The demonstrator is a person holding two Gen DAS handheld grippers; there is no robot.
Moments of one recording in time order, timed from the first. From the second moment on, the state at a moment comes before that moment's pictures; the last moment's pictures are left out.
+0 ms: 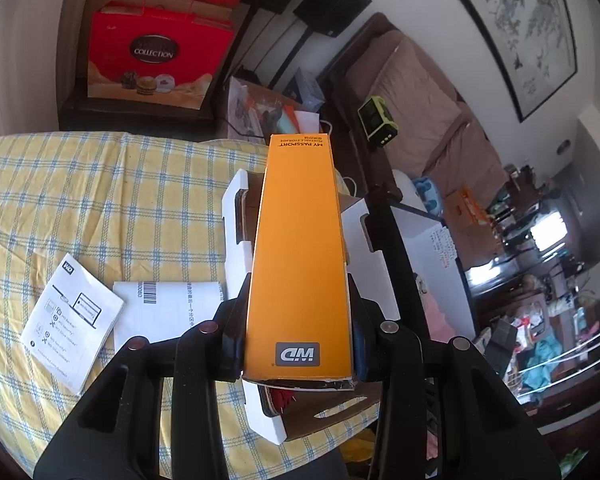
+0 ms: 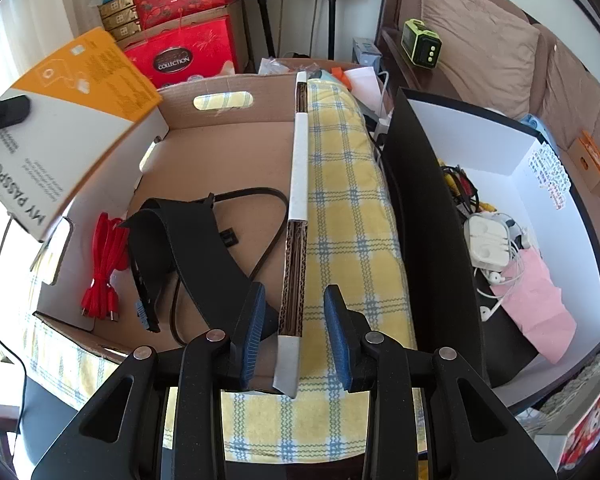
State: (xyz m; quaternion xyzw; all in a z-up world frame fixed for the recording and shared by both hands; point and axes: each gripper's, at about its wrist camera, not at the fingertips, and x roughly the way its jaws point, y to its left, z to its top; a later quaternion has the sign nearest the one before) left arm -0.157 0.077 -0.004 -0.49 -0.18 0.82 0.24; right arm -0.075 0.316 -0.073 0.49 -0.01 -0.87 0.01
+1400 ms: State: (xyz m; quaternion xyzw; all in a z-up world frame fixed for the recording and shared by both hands) left arm -0.157 0.223 -0.013 -0.42 0.21 0.84 0.28; right arm -0.085 0.325 -0.055 0.48 -0.03 -0.88 0.01
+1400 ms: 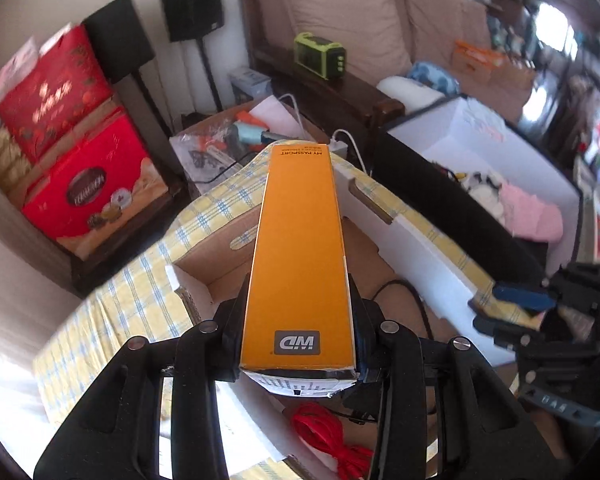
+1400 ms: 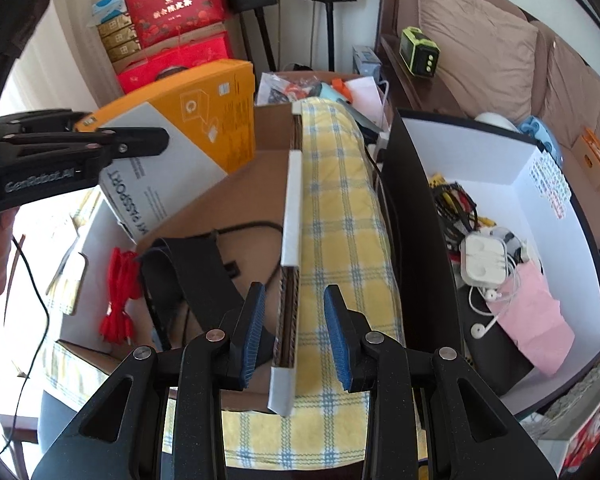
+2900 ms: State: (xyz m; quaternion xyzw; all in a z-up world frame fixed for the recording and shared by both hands) left arm -0.098 0.242 -0.034 -0.32 0.38 0.81 0.32; right arm -0.078 0.321 -0.074 0.50 -0.05 -0.86 0.02
